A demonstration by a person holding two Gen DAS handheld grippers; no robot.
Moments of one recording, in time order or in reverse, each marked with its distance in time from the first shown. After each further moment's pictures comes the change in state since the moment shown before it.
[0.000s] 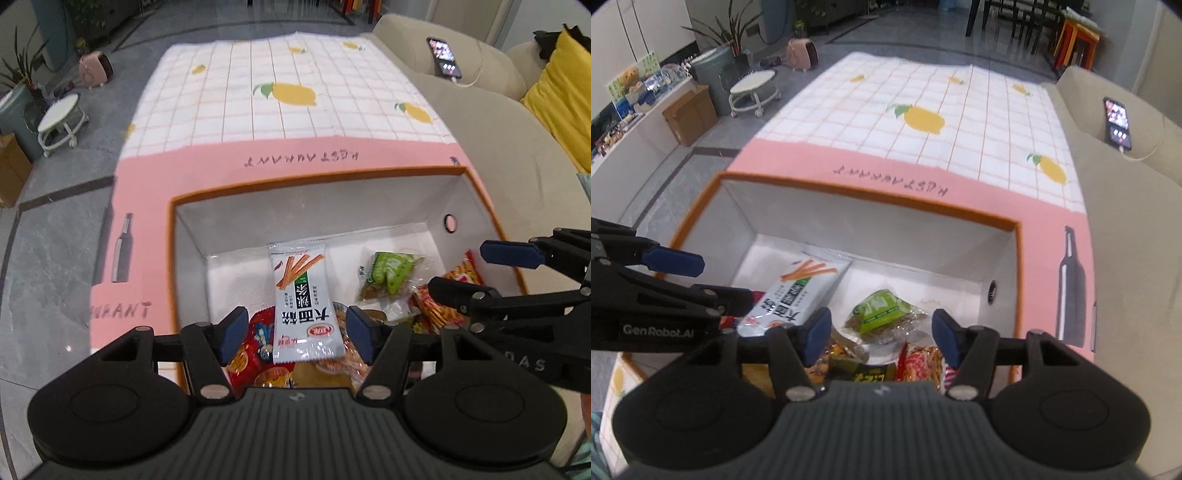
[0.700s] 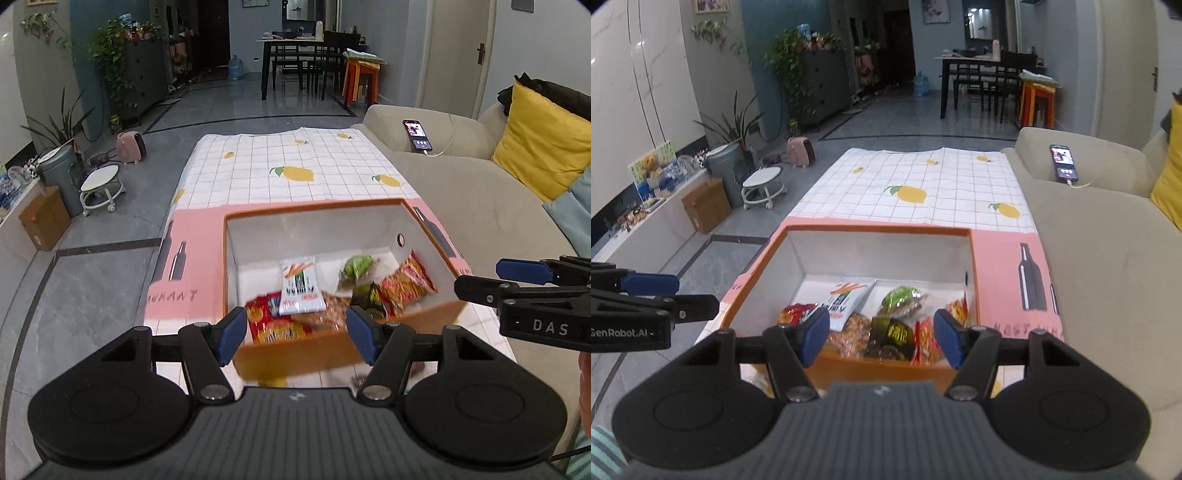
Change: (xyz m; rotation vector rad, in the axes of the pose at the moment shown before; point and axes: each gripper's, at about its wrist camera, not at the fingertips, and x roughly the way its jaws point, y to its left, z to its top) left arm -0.132 -0.025 -0.135 -0.002 -0.330 0.046; right arm -0.148 0.026 -0.129 0.126 -0.317 0.000
